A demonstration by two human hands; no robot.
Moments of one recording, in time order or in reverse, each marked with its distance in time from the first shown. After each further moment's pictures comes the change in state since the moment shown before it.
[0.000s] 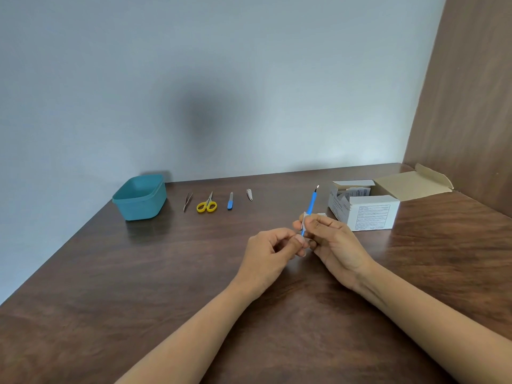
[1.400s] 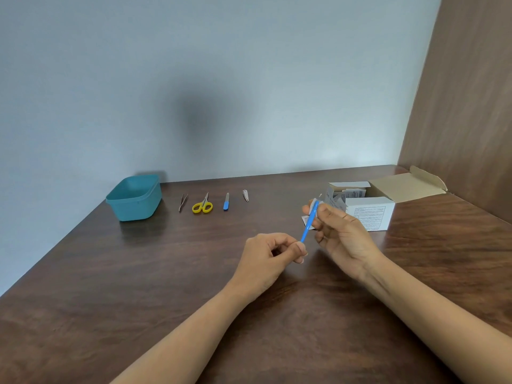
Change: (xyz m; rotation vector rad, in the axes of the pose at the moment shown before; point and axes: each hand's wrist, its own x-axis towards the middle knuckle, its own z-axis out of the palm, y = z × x) left_hand -0.002 0.003 0.000 0.028 -0.042 -0.033; right_hand 0.000 -0.020 -0.006 0.121 0.114 -0.001
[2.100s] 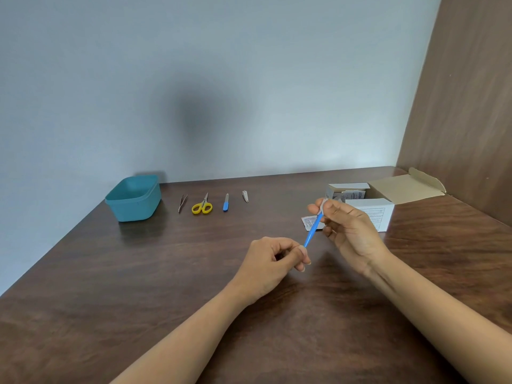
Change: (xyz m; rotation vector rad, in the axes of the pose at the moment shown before) left_hand -0.003 0.008 -0.001 0.048 -0.070 0.012; right_hand 0.000 -0.012 -0.004 -0.136 0.015 -0.099
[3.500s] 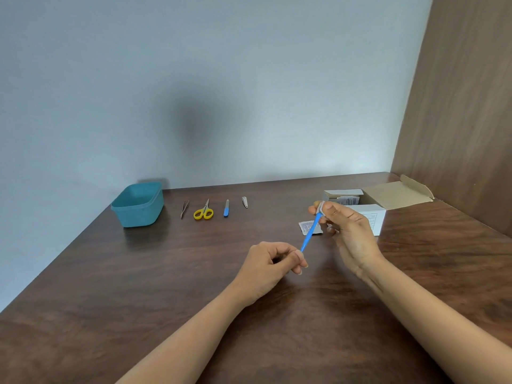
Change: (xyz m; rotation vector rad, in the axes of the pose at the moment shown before) left_hand -0.001 -0.002 -0.002 -0.056 -0.043 0.020; right_hand 0.002 0.001 -0.004 -0.008 0.041 -0.162
